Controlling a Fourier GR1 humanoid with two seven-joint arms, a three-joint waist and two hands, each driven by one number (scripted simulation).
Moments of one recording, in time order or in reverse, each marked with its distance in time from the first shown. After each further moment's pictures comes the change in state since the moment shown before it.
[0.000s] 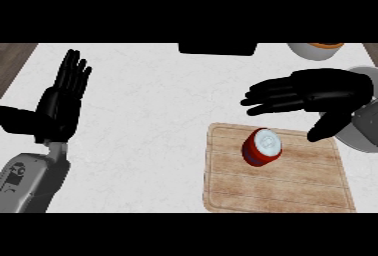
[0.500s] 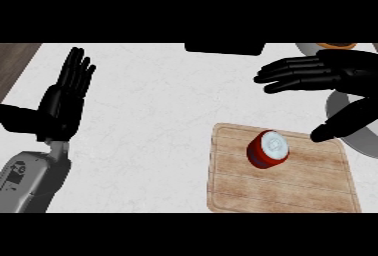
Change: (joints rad) left arm -0.014 0.007 -0.021 -0.012 0.014 -0.004 0.007; right arm 0.046 0.004 -0.230 -0.111 -0.224 0.147 0.137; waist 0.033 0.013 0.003
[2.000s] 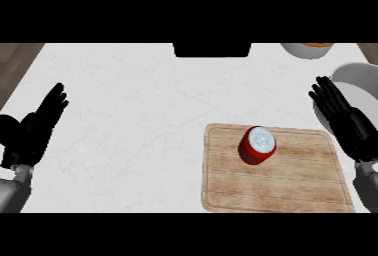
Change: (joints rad) left arm 0.174 0.210 -0.030 0.069 -0.043 -0.065 0.109; right arm 0.590 0.309 -0.337 0.035 -0.522 -0.457 0.567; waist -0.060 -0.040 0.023
